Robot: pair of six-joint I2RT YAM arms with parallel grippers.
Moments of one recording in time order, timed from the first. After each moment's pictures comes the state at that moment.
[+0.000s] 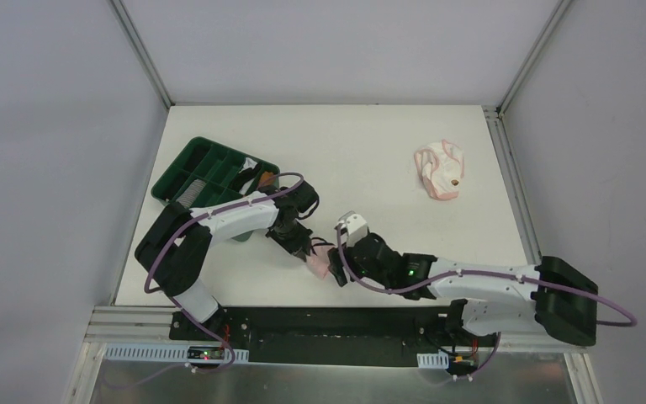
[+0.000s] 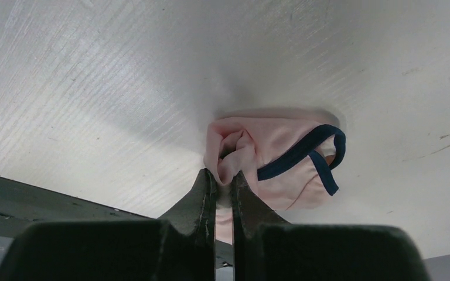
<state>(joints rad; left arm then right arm) -0.74 1.63 1.00 -0.83 0.04 -1.60 1.18 1.13 0.54 -0.04 0.31 0.42</state>
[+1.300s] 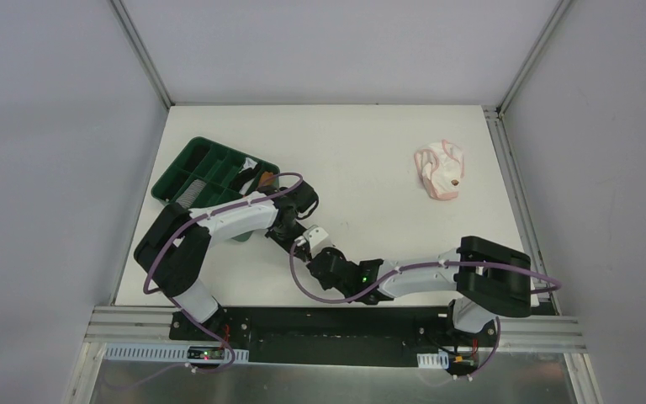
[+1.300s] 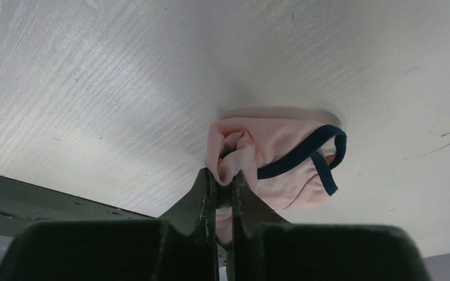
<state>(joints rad) -0.74 1.62 1.00 -0.83 0.05 -1.59 1.34 1.60 0.74 0.07 0.46 0.40</state>
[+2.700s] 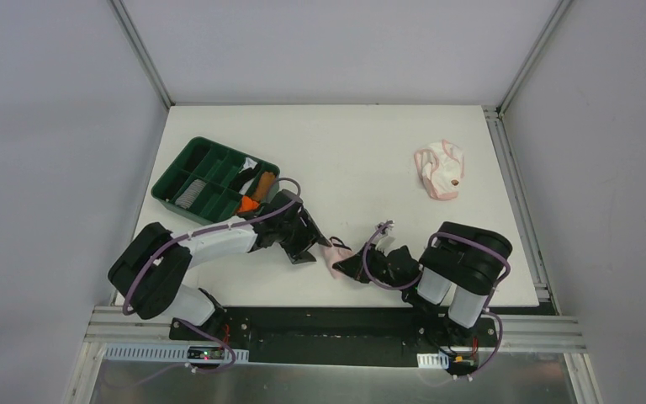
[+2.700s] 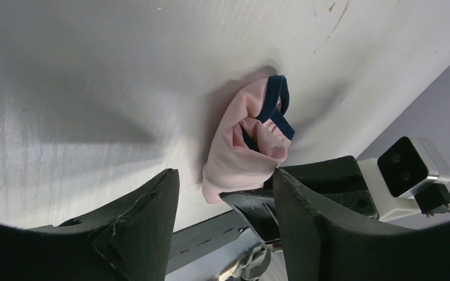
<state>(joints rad) -0.71 1.43 0.68 -0.20 0.23 -1.36 0.97 1.78 0.09 1.37 -0.03 1.08</state>
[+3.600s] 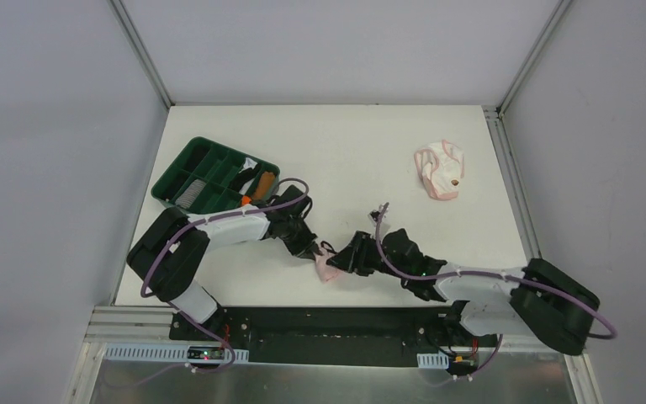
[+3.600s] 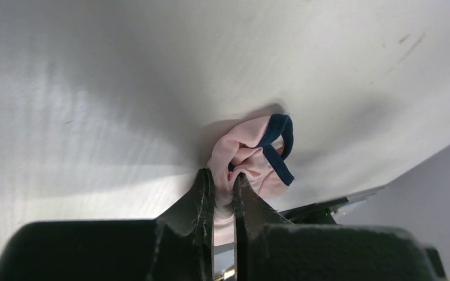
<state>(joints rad) -0.71 1.59 0.81 -0.35 0.24 -1.29 0.95 1.30 0.21 0.69 -0.13 1.07</state>
